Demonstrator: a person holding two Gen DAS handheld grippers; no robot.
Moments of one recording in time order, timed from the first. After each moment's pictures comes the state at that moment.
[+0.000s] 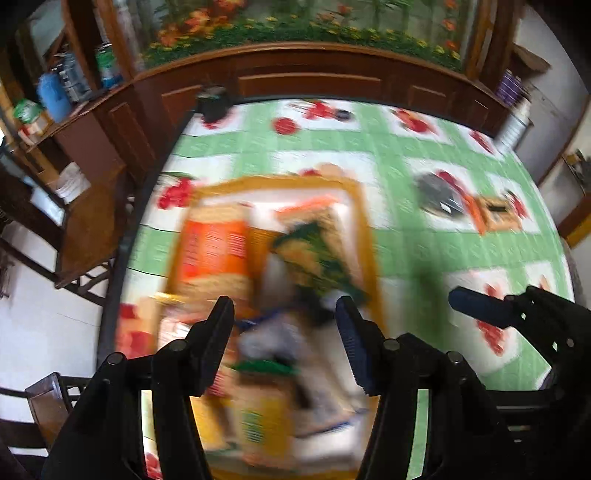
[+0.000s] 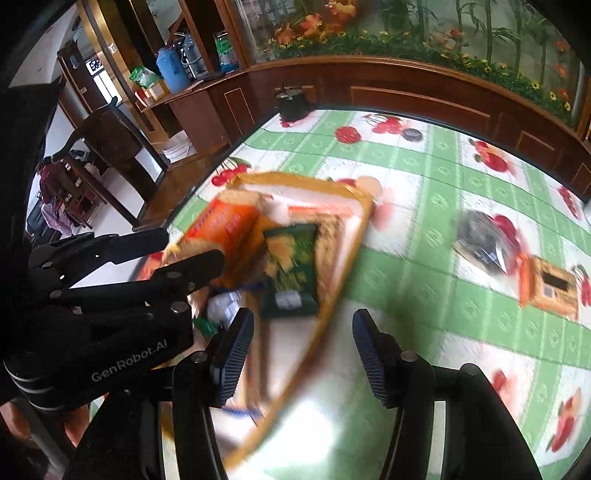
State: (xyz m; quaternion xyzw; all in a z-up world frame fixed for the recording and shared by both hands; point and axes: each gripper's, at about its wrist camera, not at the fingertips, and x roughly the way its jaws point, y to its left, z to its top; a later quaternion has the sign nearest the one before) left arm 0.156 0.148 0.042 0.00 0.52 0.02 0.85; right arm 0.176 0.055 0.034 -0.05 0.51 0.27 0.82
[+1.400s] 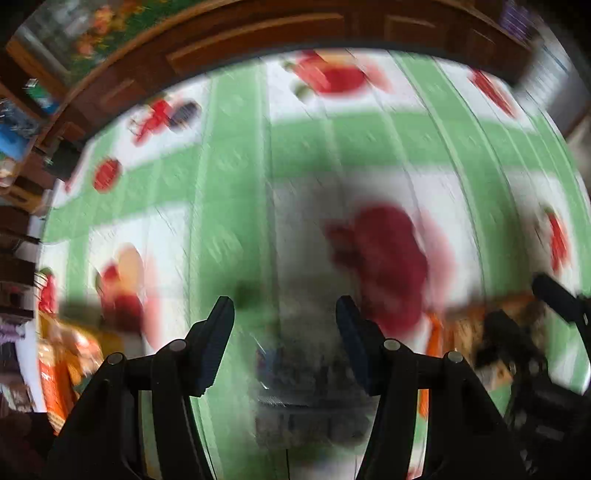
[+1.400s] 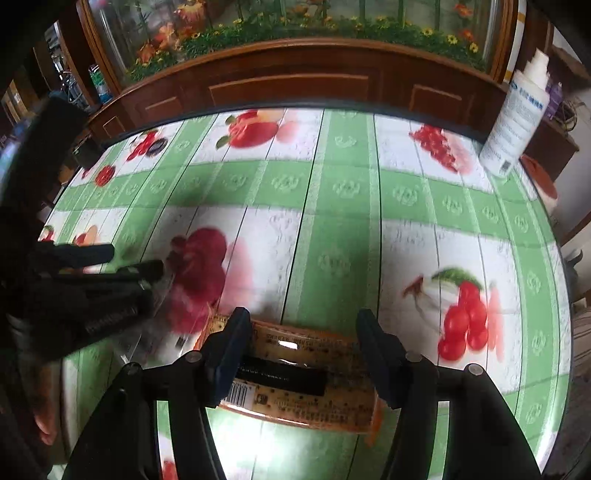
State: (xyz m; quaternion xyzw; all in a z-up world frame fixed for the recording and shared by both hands) left arm 0.336 -0.034 -0.036 0.07 0.62 0.01 0.78; right arm 0.341 -0.175 -0.035 -0.02 0.54 0.12 0.83
